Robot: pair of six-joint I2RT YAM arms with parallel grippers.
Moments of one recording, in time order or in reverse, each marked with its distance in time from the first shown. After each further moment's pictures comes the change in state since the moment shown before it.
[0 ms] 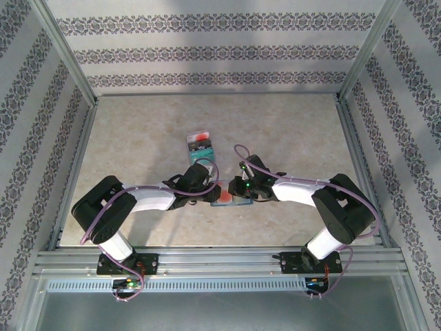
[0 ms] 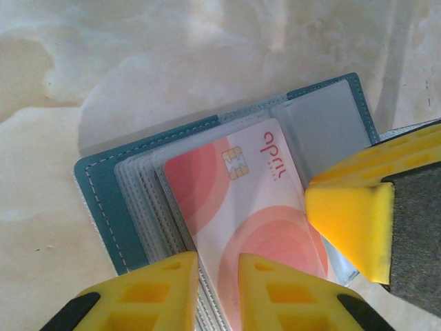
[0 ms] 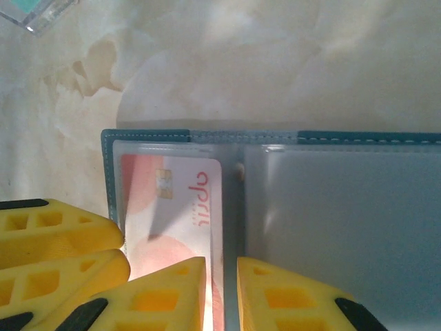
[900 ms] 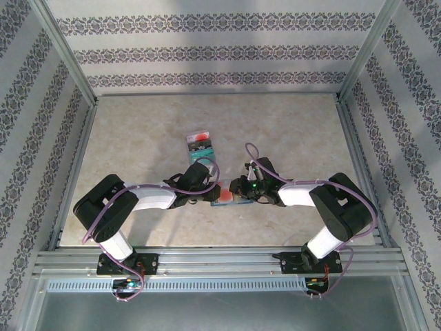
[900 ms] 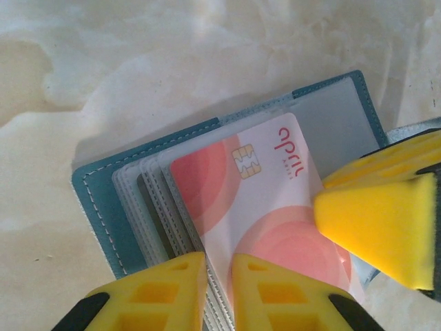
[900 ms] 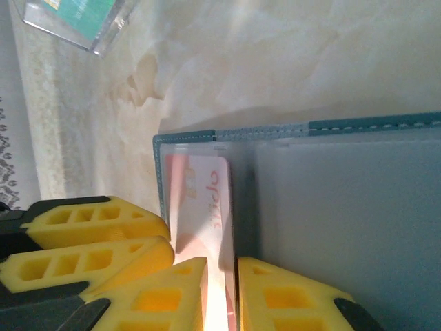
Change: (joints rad) left arm 0.006 0.018 0.014 -0.008 0.012 0.005; right arm -0.079 0.014 -0.144 0.333 -0.215 0.145
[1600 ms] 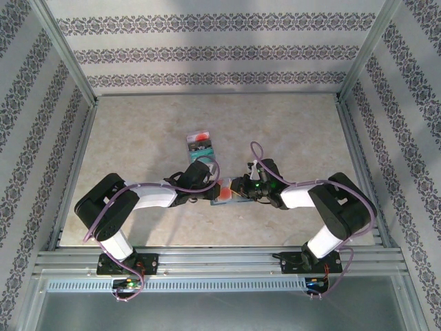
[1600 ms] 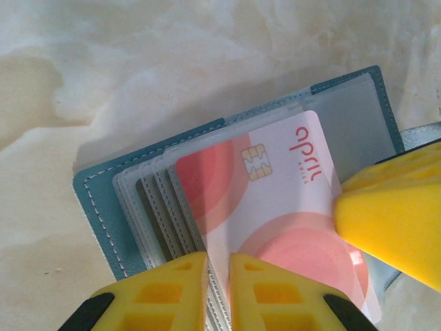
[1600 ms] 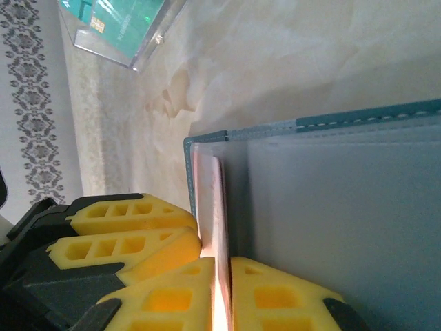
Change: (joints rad) left arm 0.009 0.012 0.022 -0.018 -0.004 0.003; right arm -0.031 0.020 -0.064 0.193 -0.065 0.092
